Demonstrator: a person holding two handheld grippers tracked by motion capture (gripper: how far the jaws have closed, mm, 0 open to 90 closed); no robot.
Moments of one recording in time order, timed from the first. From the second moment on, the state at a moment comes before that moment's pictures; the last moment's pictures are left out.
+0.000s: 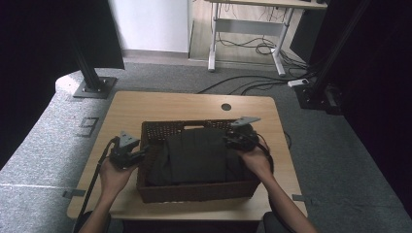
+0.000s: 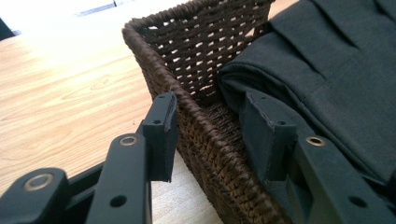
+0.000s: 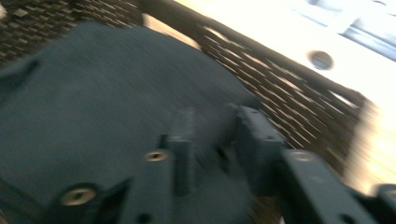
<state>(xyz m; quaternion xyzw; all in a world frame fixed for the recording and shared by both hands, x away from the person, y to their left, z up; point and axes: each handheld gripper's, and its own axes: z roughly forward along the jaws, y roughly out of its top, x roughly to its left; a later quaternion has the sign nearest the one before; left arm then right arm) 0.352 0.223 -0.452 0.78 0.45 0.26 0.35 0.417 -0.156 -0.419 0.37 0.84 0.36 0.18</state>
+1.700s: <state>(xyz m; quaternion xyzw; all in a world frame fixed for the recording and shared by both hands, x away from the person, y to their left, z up) 0.351 0.228 -0.451 0.78 0.45 0.23 0.37 0.429 -0.165 -0.414 0.39 0.84 0.29 0.21</state>
